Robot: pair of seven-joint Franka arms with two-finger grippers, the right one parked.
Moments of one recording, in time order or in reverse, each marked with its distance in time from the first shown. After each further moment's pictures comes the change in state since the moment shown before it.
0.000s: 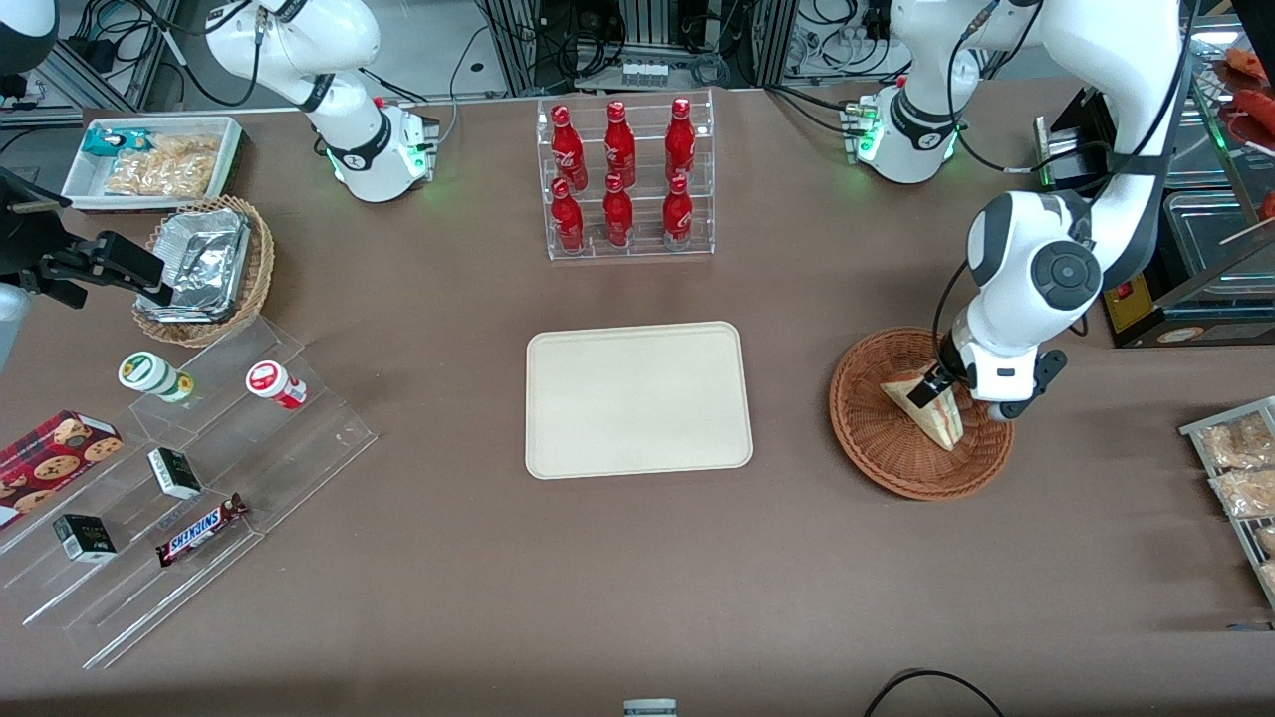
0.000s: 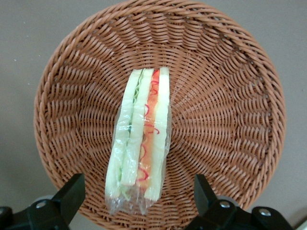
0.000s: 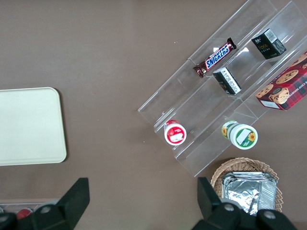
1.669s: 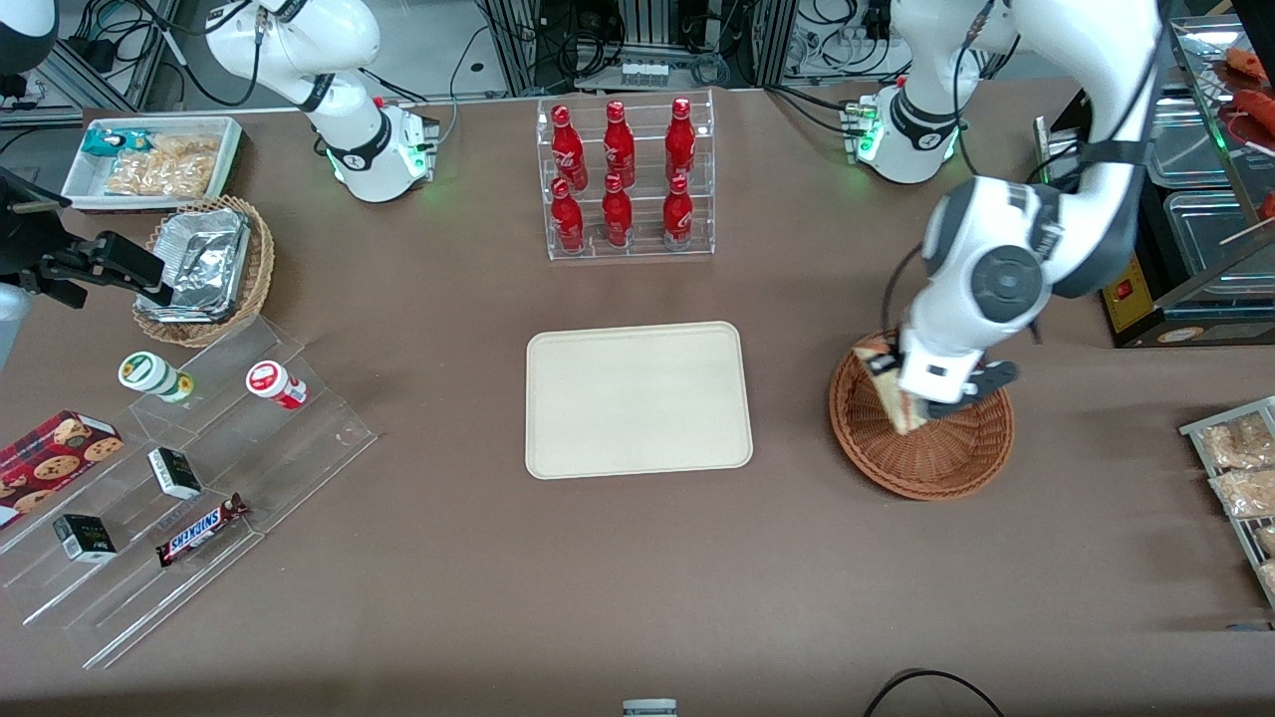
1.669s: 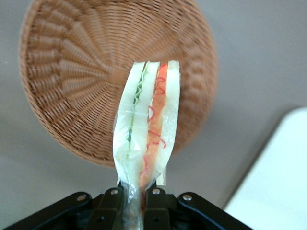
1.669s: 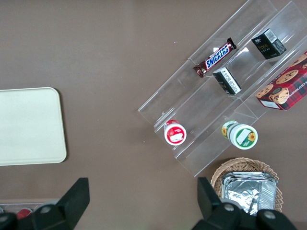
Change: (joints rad) arm -0.207 0.021 -0.008 0.284 0.001 -0.415 0.156
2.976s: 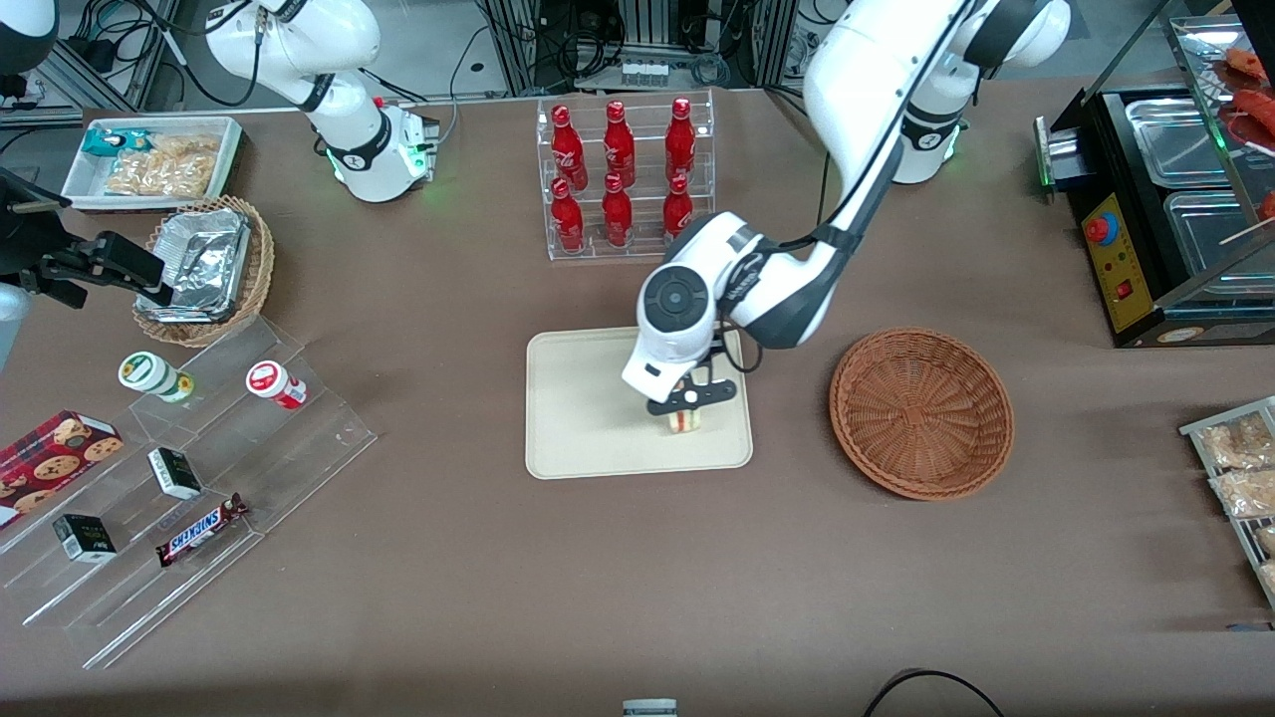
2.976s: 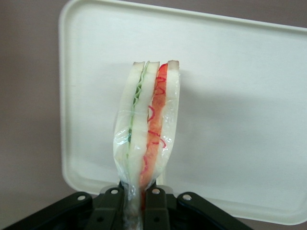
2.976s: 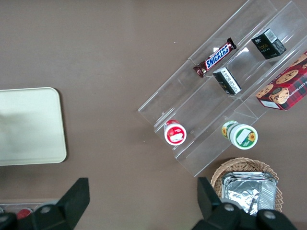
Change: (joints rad) arm -0.351 0.480 -0.057 0.498 -0.049 0.041 -0.180
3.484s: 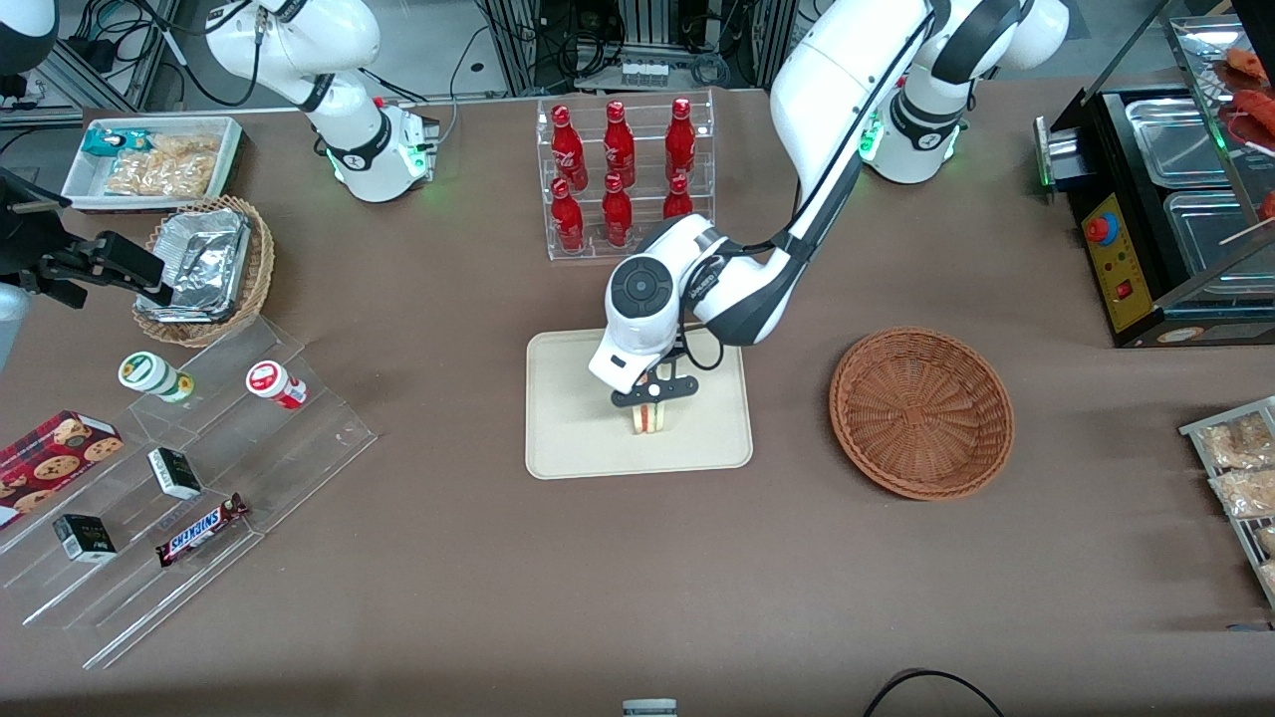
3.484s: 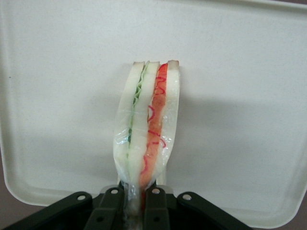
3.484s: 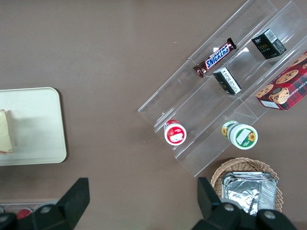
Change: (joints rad) arm -0.052 0.059 -0.001 0.013 0.000 0.099 -0.019
